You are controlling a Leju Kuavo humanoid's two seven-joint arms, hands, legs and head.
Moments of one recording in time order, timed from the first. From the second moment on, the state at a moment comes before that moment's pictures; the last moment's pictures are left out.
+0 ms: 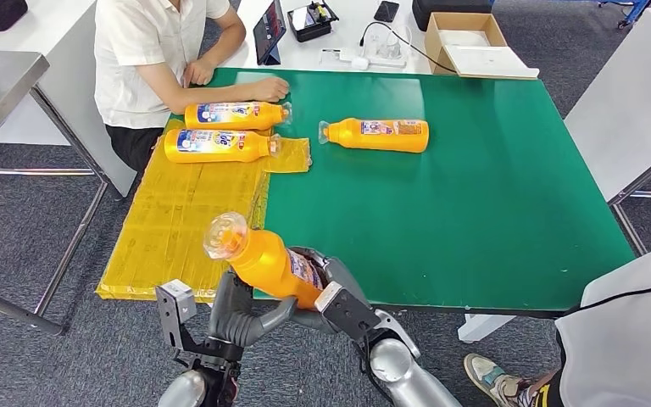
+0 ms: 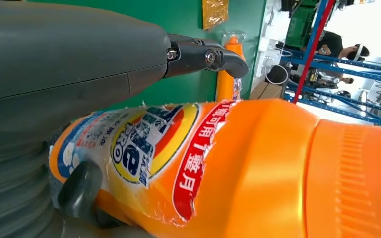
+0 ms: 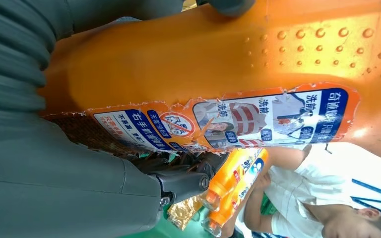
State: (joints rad) left arm 0.05 -0.13 -0.51 -1.46 0.15 0.12 -0.33; right arm -0.26 0.12 0.65 -1.11 0.34 0.05 -0.50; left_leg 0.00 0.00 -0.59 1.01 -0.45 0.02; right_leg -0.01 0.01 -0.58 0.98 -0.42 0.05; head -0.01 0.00
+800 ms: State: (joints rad) left arm 0.03 -0.12 -0.50 -1.42 0.38 -0.17 -0.34; right arm -0.36 0.12 0.73 -0.98 0.31 0.16 -0.52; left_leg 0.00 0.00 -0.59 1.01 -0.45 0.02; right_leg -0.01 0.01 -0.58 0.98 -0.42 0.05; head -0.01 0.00
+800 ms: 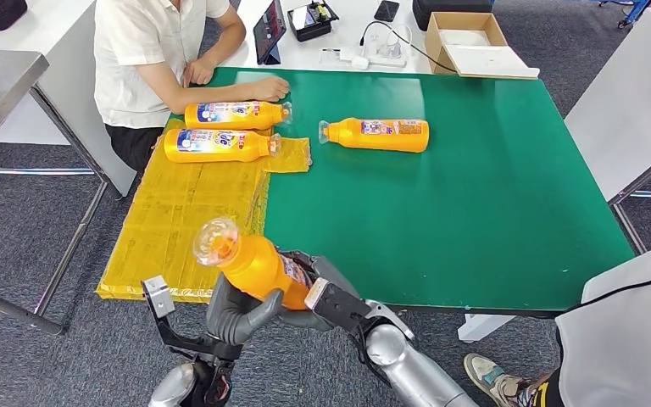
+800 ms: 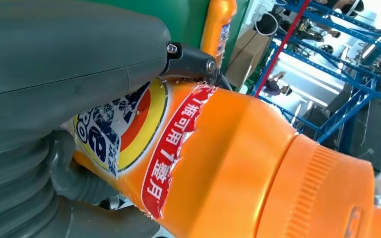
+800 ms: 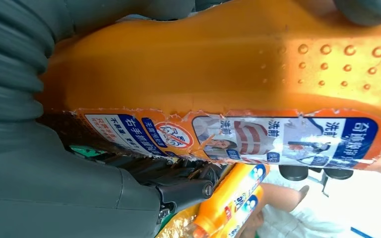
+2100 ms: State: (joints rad) left arm 0.06 -0.10 -0.48 -1.44 0.28 -0.08 -0.35; right arm -0.34 0.15 0.74 -0.99 0.28 0.08 -0.42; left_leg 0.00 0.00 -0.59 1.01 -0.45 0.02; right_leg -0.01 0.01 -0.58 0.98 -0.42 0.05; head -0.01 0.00
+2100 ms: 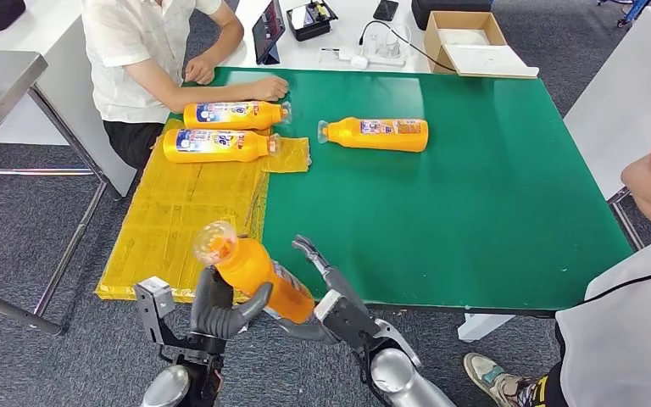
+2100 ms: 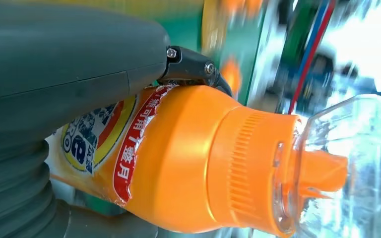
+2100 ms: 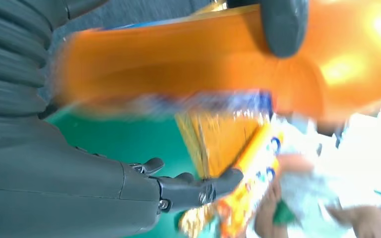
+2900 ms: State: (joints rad) left arm 0.00 -0.14 -0.22 -1.42 -0.38 0.53 -0.42; right arm 0.04 0.00 0.59 -1.50 0.42 -0.08 -0.53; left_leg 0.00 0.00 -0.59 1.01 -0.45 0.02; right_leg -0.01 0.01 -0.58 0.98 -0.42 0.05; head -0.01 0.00
